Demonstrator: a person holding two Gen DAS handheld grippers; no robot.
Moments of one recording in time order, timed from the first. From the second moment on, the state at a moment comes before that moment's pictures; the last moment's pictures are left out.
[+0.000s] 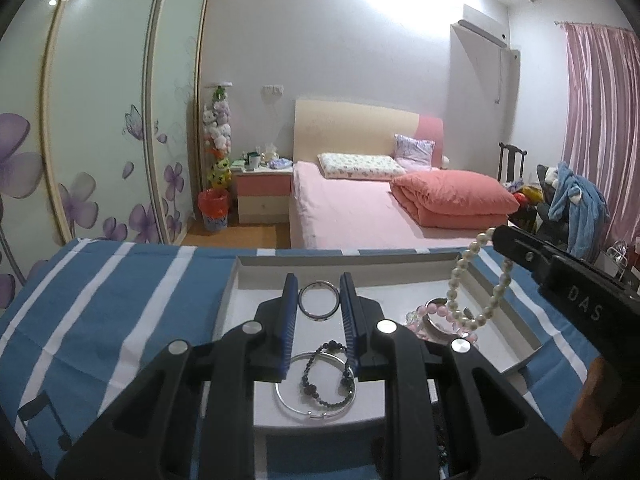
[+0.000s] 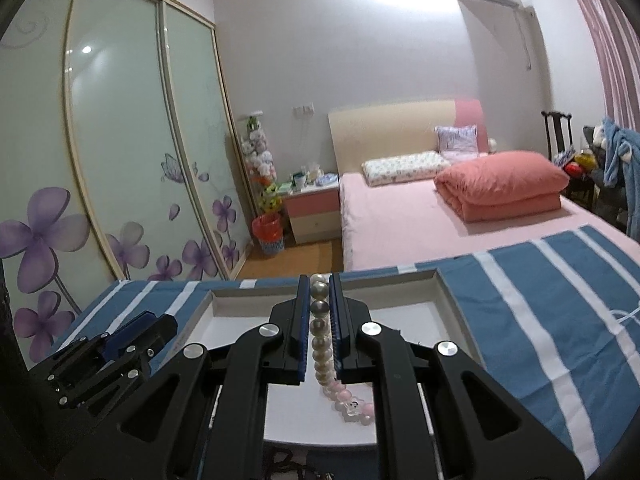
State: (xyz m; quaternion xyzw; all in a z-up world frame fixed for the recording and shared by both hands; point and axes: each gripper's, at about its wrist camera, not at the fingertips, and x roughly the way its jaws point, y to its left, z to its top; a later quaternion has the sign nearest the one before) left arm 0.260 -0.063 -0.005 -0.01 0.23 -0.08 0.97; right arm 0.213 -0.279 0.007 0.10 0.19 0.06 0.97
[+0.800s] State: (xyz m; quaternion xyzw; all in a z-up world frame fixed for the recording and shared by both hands) left arm 0.290 -0.046 -0.017 -0.04 0.26 -0.08 0.96; right arm 0.240 -0.302 -0.013 0.15 0.26 0.05 0.95
